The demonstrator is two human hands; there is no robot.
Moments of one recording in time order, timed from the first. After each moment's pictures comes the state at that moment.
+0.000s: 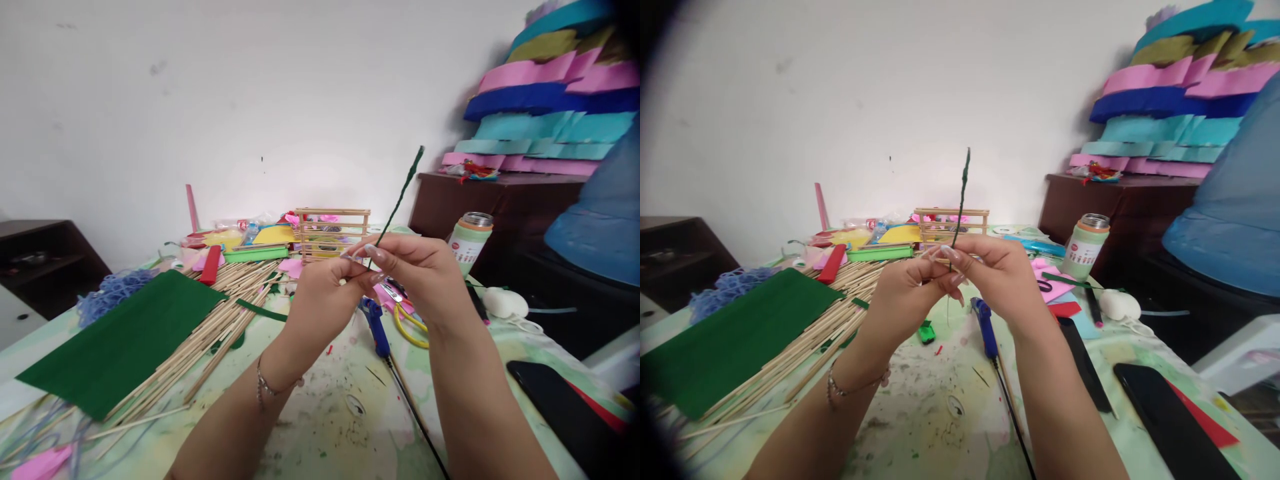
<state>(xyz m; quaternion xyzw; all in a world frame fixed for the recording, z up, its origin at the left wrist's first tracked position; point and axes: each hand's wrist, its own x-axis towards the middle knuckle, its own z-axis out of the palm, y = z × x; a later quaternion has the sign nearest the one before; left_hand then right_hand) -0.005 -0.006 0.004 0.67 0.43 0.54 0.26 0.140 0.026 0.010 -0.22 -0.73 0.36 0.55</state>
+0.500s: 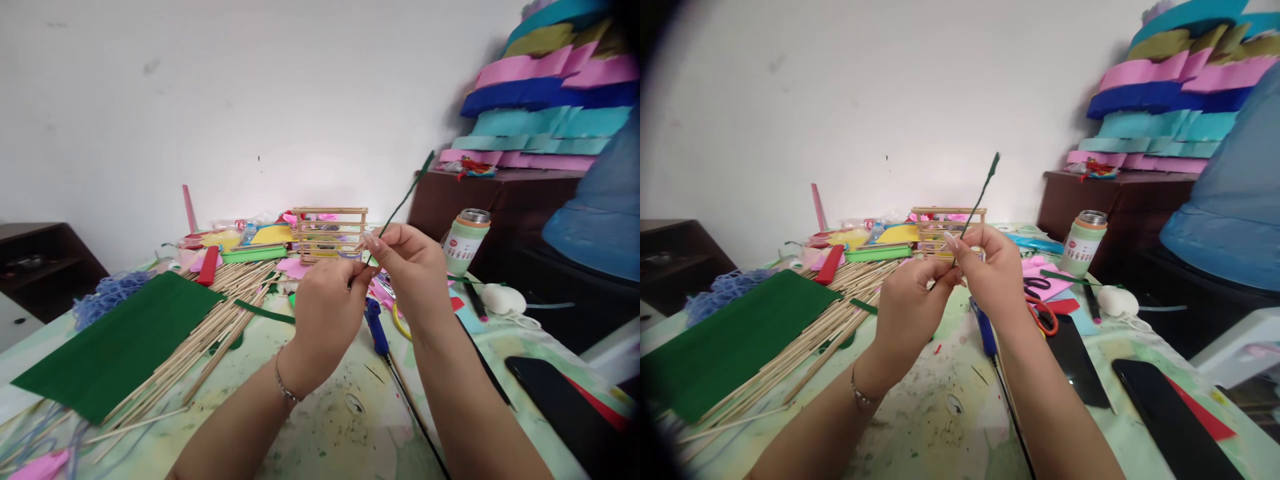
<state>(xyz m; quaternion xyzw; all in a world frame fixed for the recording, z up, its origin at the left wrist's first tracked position) 0.011 -0.004 -0.015 0.69 0.51 0.51 -0.03 0.125 0.037 -0.002 -0.27 -0.61 0.33 0.67</state>
